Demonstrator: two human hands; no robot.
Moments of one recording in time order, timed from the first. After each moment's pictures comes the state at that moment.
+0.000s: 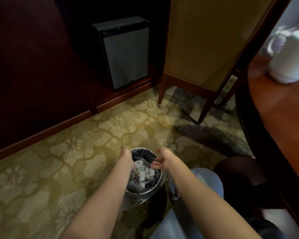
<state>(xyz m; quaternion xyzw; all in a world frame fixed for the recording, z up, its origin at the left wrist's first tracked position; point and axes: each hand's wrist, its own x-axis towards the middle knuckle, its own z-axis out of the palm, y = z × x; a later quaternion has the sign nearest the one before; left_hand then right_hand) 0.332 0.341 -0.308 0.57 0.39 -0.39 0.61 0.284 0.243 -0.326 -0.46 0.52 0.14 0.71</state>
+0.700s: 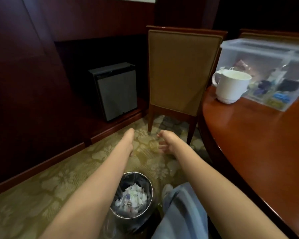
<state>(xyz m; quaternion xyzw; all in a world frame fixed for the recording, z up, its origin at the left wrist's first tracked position) 0.315 0.296 -0.177 0.72 0.13 -0.34 0.59 0.261 0.190 -0.191 -0.60 0.42 0.04 0.68</state>
